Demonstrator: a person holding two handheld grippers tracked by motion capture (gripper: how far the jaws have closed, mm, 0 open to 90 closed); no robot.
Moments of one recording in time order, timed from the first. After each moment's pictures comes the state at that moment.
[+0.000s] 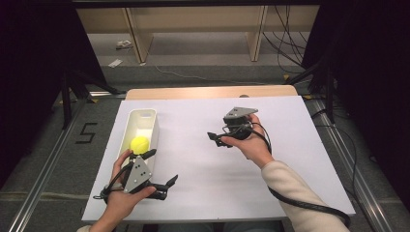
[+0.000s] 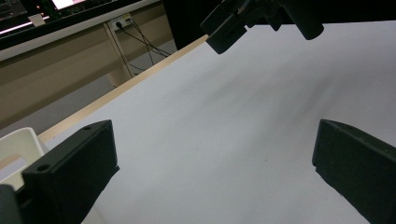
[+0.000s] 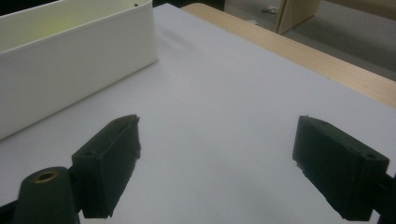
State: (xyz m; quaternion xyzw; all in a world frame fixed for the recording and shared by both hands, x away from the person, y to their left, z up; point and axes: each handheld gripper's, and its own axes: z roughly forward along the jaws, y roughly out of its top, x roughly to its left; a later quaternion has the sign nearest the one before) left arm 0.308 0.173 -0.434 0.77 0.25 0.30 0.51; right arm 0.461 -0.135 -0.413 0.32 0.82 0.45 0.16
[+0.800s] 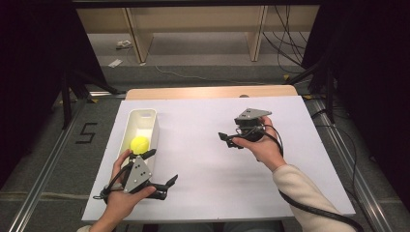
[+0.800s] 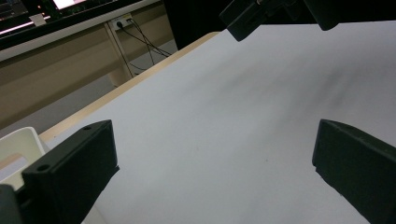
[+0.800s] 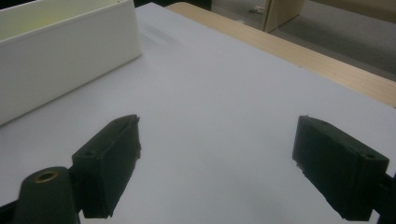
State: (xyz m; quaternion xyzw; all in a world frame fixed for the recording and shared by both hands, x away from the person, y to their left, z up) left arm 0.308 0.174 -0.434 0.77 0.25 0.30 0.51; right arm 0.453 -0.166 -0.412 0.33 0.81 0.45 0.18
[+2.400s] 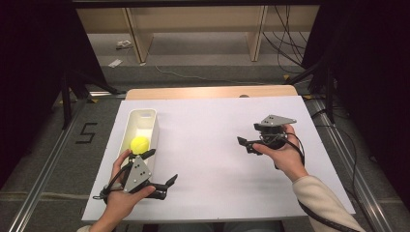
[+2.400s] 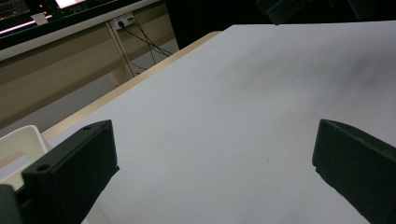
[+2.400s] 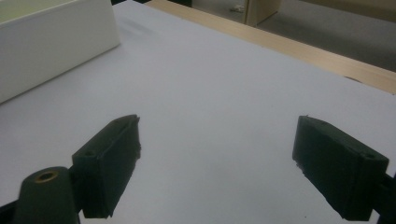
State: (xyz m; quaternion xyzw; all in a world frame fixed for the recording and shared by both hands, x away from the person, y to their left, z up) left arm 0.309 0.175 -0.434 0.76 0.25 0.30 0.51; right arm 0.429 -0.220 -0.413 0.36 0.79 0.45 0.19
